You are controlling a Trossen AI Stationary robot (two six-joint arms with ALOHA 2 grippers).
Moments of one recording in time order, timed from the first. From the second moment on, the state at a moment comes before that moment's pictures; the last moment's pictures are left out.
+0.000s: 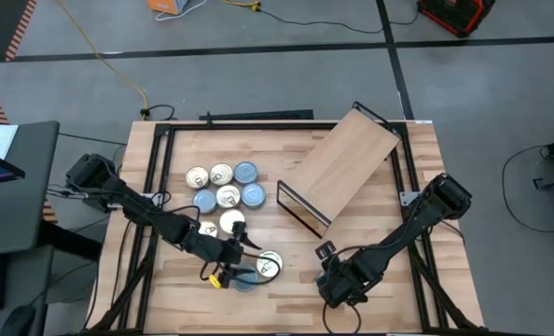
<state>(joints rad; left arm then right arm) -0.52 1.44 0.75 0.23 -0.30 -0.02 0.66 1.82 1.29 -0.83 0.20 0.07</state>
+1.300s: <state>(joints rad) -0.44 1.45 0.83 0.25 -0.33 0.10 0.07 1.15 1.38 -1.18 0.23 0.37</state>
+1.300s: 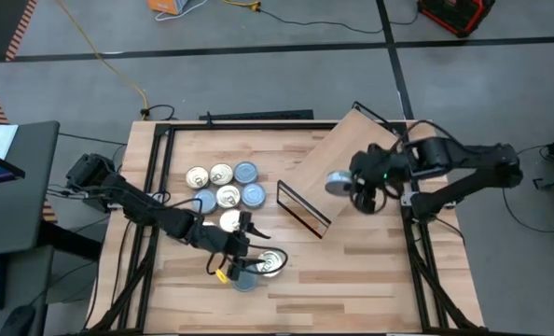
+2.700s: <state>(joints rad) -0.19 1.44 0.70 0.52 -0.14 0.33 -1.07 0.90 0.94 -0.96 -0.27 0.38</state>
